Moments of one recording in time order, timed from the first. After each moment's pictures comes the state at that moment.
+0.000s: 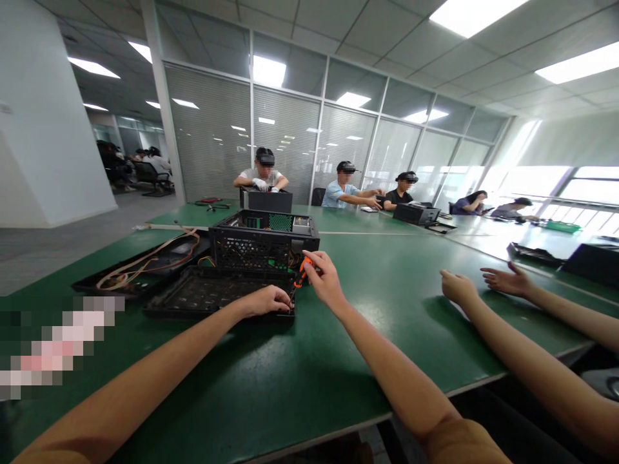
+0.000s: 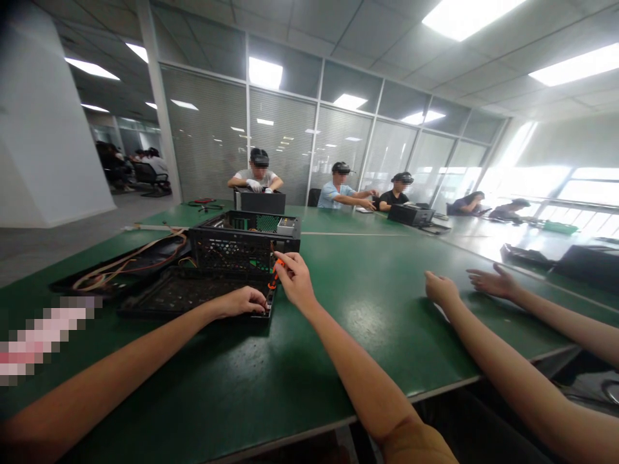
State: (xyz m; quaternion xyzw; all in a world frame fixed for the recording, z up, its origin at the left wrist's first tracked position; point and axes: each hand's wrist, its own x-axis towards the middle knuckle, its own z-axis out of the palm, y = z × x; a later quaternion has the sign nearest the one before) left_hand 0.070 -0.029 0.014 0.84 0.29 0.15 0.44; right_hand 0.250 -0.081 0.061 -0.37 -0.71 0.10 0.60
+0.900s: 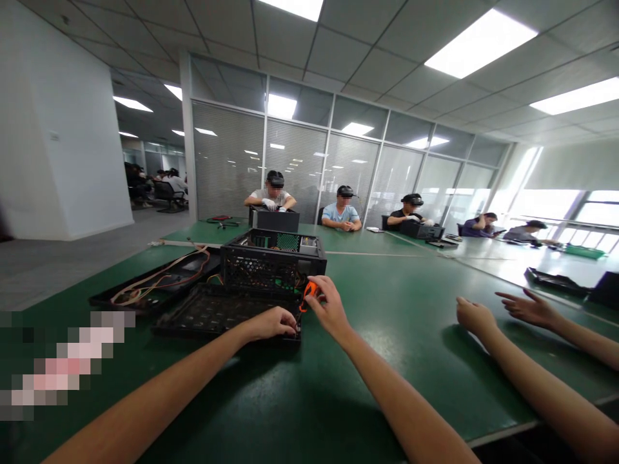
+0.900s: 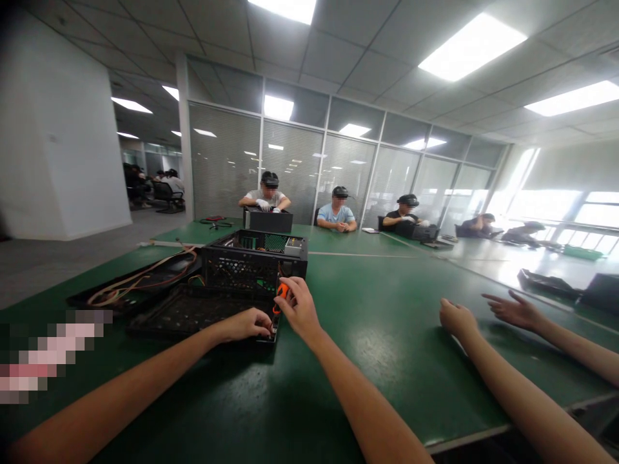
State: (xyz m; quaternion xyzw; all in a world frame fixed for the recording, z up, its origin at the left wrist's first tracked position) left_hand 0.067 -0.036 0.017 0.83 0.29 0.18 0.44; right_hand 0.246 -0.086 0.058 -0.35 -0.75 0.05 0.56
